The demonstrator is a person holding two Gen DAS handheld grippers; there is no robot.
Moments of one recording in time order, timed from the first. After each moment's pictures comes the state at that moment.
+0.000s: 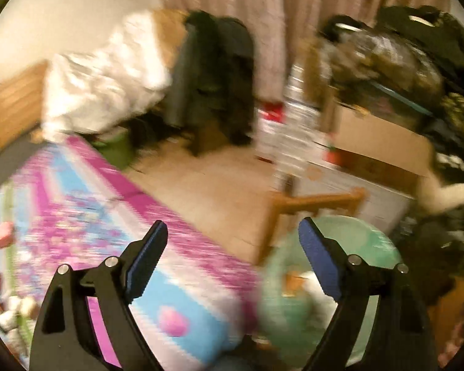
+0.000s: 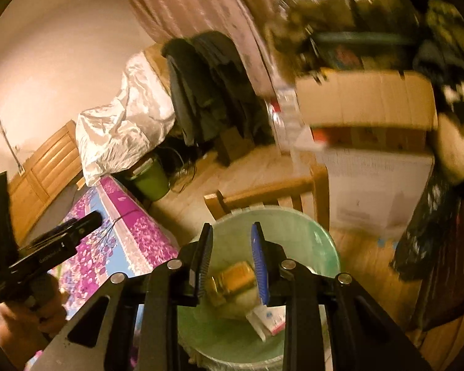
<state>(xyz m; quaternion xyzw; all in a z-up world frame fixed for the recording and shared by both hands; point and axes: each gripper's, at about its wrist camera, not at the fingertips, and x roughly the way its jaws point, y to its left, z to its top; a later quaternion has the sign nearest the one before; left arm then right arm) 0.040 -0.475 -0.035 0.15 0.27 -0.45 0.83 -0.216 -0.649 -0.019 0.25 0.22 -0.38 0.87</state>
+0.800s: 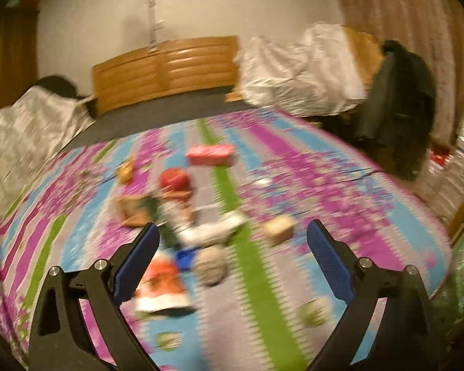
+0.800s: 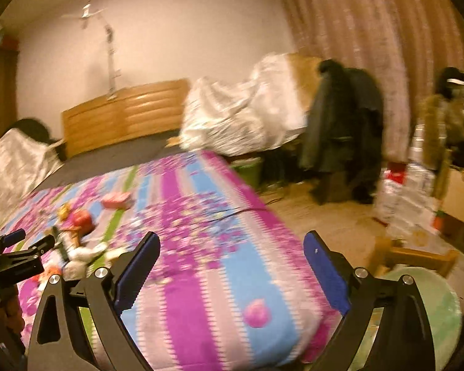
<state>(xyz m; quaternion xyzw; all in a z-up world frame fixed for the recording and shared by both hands) 0.143 -0.130 -0.063 0.06 0.29 -0.11 0.95 0.018 -0.432 -0.013 0.07 0.25 -0.15 0.96</state>
